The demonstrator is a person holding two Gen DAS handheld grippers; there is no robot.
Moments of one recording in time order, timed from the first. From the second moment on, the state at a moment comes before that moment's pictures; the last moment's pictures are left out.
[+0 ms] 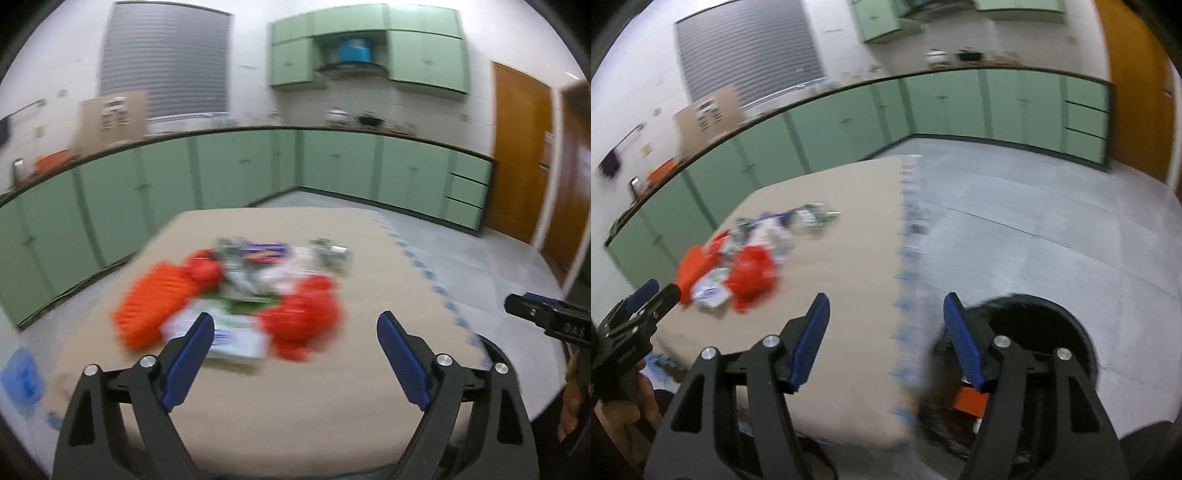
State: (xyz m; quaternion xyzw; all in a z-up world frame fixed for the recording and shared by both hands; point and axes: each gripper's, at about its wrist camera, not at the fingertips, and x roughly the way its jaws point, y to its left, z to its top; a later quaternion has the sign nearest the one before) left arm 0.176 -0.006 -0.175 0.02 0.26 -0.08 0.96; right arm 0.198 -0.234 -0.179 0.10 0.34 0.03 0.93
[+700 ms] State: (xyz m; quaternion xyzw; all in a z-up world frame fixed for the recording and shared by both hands) left arm 0.213 0.127 -0.195 -0.01 0.27 0.02 0.96; right arm 0.293 -0.090 -0.193 0.05 0.36 0.10 0.93
